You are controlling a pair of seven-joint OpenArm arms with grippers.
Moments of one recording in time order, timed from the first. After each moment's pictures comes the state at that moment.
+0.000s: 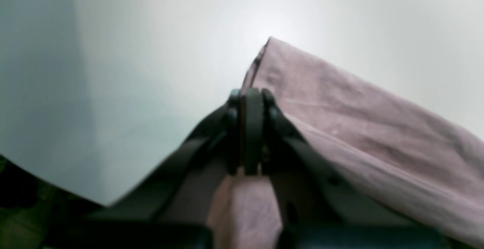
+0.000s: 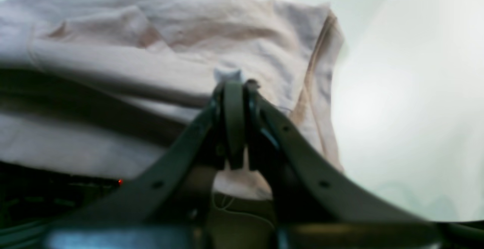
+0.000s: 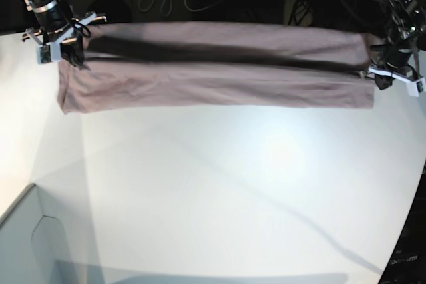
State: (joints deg) left arm 9.0 -5.7 -46.1 77.6 -15.0 -27.6 29.1; right arm -33.2 0.4 30.7 100.6 2.1 34.9 -13.4
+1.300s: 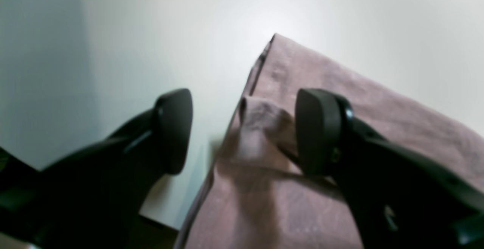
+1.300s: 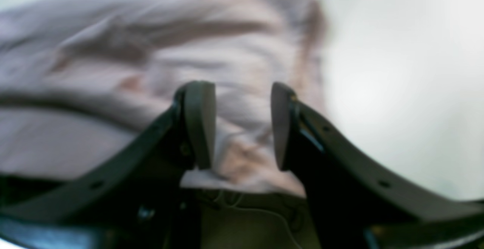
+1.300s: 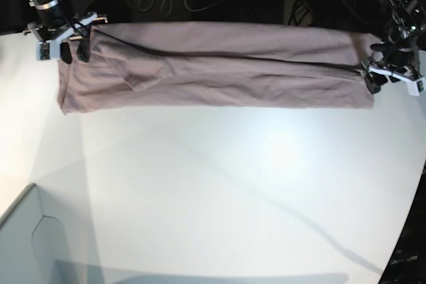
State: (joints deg) left arm 9.2 -5.7 -46.3 77.7 -15.0 -27.6 29.3; right arm -32.3 -3.1 32.5 100.3 1.7 34.9 -14.3
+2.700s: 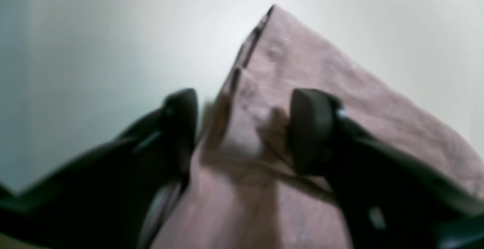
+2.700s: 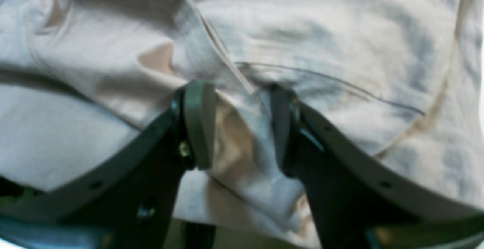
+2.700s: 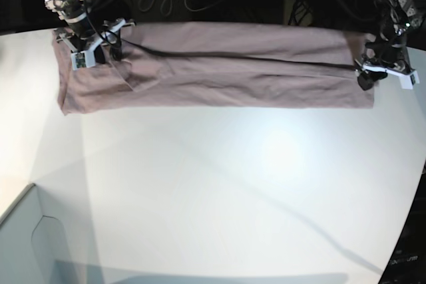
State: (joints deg) left arm 9.0 -7.7 -42.1 67.0 -23.6 -27.6 26.2; right arm -24.0 -2.8 27.0 84.3 -6.1 34.9 -12.3
